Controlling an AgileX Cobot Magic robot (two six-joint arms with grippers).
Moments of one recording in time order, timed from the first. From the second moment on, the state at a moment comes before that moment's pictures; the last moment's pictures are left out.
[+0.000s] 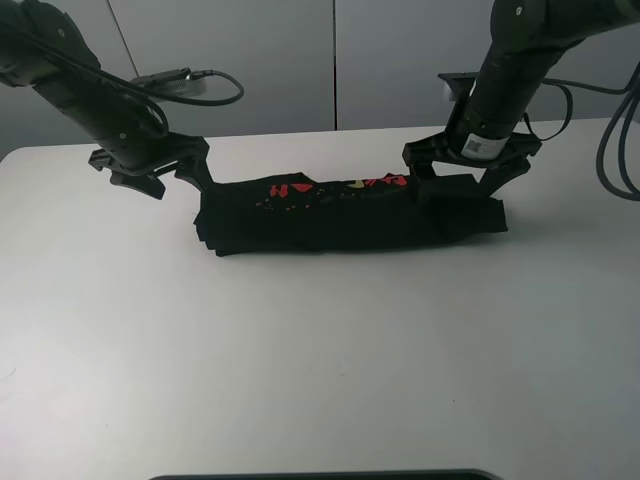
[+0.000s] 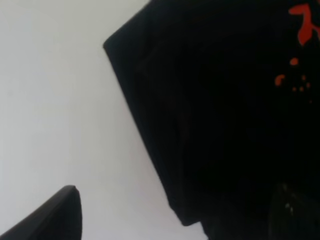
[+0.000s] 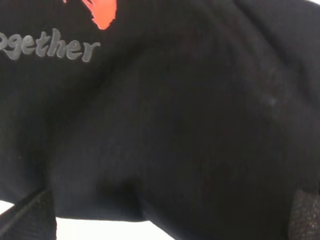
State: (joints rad) left arm -0.36 1.96 -1.28 -0.35 0.69 0.20; right arm 0.30 2.00 -1.33 0.07 0.88 0.11
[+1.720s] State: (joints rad) left arm -0.36 2.11 -1.30 -0.18 0.72 0.05; right arm 0.30 2.12 -1.33 -0.08 0.81 0.28
